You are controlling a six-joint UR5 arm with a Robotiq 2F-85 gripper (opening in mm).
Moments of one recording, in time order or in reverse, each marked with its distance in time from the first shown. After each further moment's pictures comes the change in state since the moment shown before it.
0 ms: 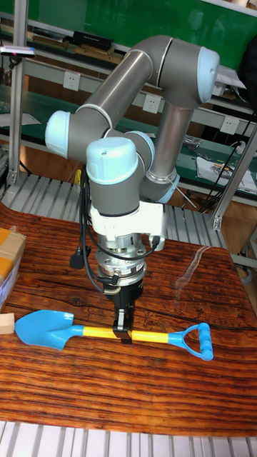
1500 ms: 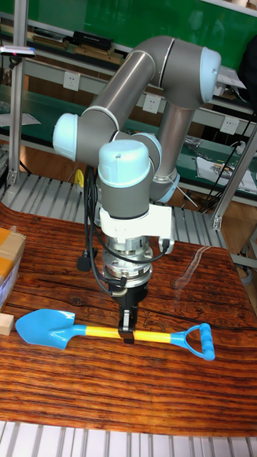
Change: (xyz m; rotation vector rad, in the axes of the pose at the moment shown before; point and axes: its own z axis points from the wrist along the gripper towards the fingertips) arm -0.011 0.006 0.006 -0.008 0.033 0.002
